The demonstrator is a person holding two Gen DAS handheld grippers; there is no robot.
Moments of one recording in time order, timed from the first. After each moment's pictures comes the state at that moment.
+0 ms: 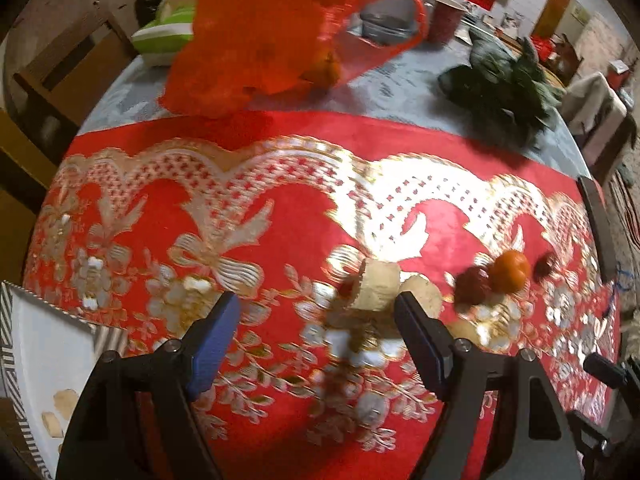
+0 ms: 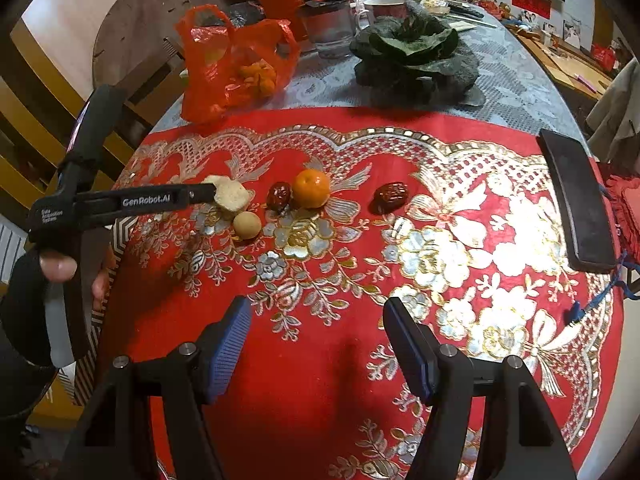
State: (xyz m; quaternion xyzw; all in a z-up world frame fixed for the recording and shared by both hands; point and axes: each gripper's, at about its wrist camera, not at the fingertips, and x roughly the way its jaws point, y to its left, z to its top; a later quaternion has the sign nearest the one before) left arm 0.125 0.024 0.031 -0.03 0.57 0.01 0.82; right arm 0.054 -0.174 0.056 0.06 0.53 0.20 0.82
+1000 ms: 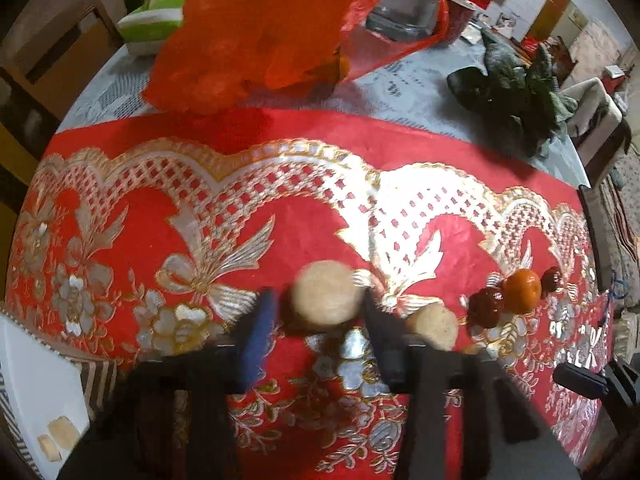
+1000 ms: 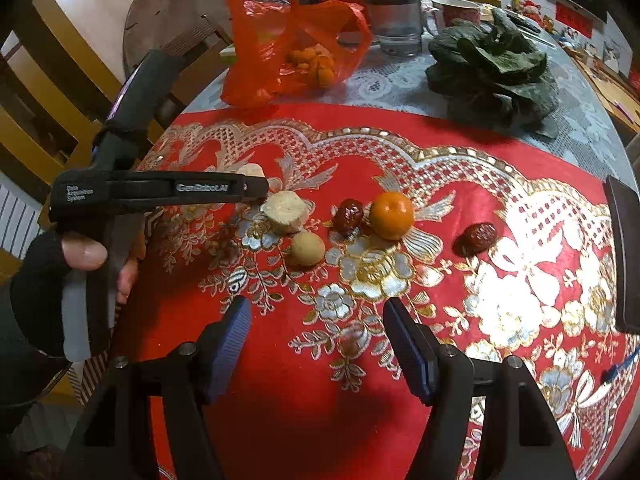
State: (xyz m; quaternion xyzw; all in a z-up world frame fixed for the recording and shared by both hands) left arm 0.152 0.031 0.015 -0.05 0.58 -0.02 0.81; right arm 0.082 -0.123 0.052 0.03 0.52 0.26 0.81
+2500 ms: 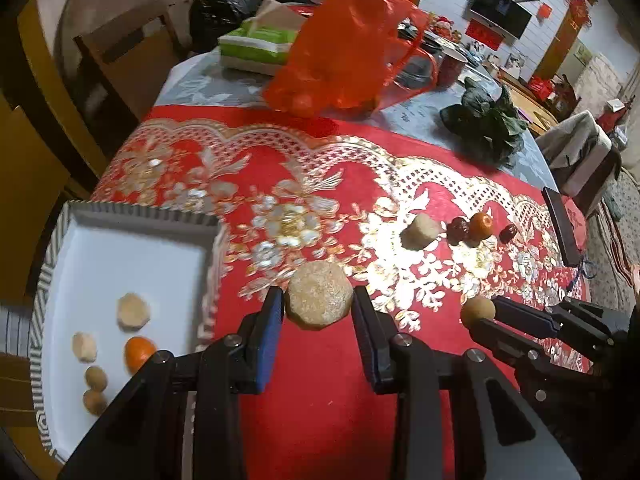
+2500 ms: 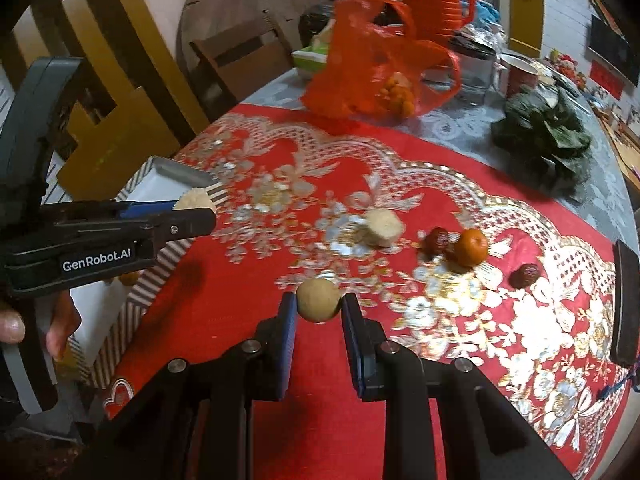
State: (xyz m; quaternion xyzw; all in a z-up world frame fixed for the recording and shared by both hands) left arm 0.009 0.083 0.095 -0.08 0.52 0.02 0.85; right arm 0.033 -0.053 0.088 -0.03 0.48 0.31 0.82
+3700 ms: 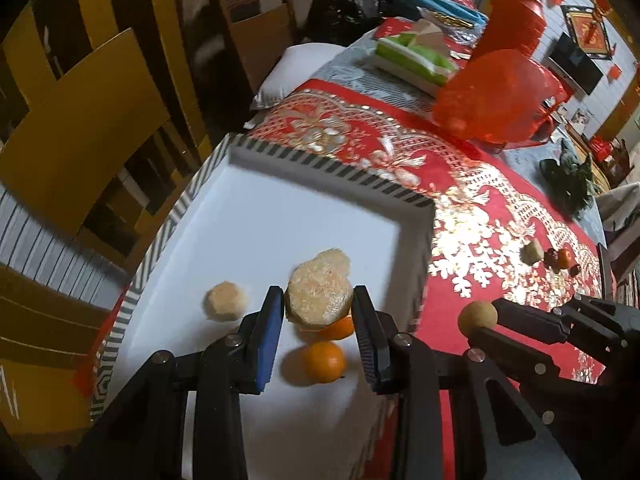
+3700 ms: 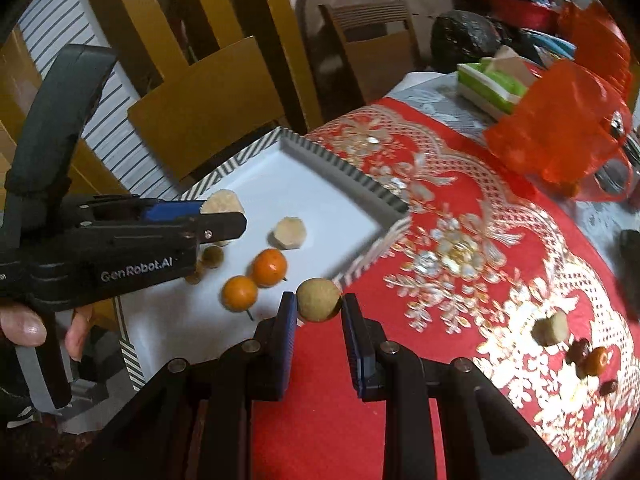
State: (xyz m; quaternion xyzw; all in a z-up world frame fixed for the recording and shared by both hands) left arm -0.065 0.228 0.094 -0.14 0.51 0.15 0.83; right arm 0.003 0.110 0.102 -0.12 0.46 0.44 0.76
